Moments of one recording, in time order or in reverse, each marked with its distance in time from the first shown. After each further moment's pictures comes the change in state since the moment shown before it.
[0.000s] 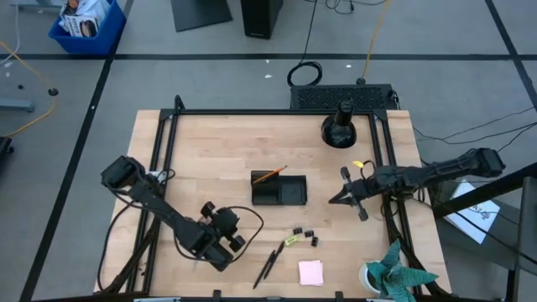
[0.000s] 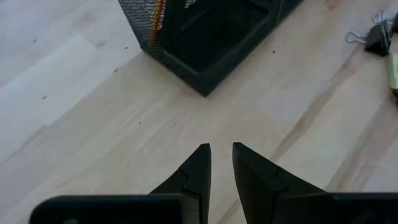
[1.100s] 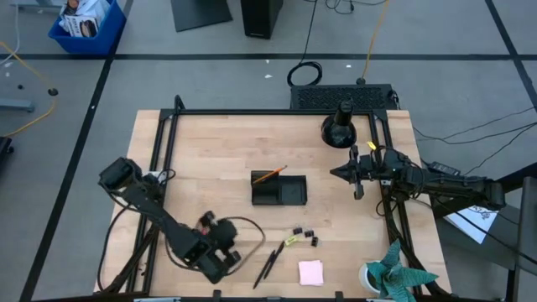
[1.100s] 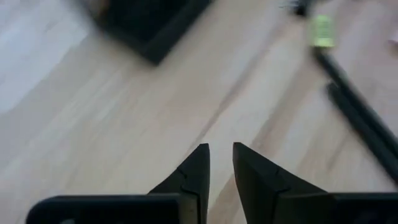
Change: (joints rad) left arm -0.073 -0.007 0.122 -0.080 0.132 0.030; right arm -0.433 -0.202 -0.045 0.023 -0.126 0.089
